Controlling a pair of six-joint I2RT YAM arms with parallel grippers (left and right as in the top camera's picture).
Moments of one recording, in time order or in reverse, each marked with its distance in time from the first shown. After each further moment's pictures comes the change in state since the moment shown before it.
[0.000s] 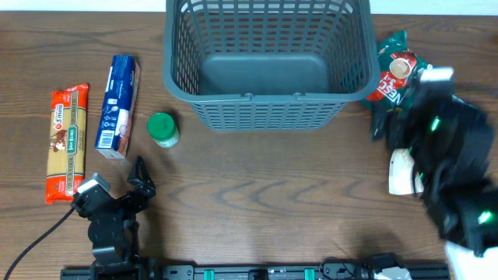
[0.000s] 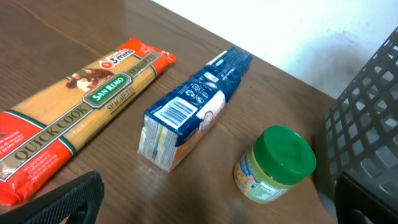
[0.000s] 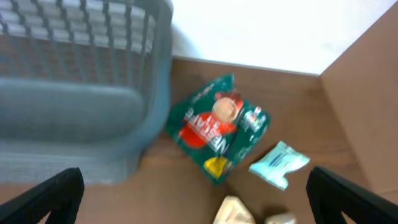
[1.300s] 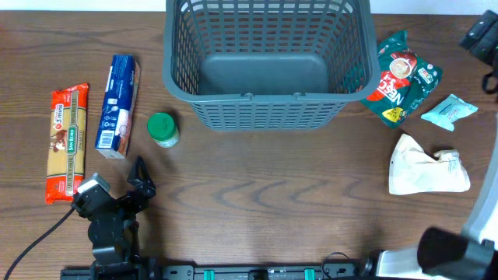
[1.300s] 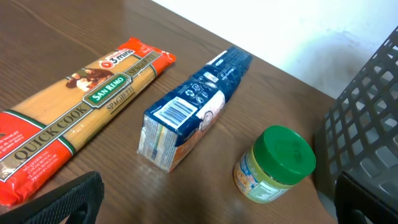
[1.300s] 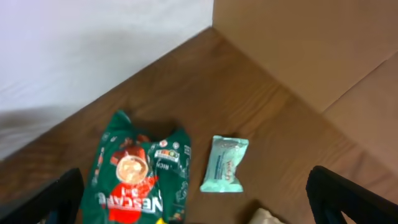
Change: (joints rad) left arm 0.000 0.000 0.000 0.000 0.000 0.000; right arm -0.504 0.630 0.579 -0.096 -0.021 0.336
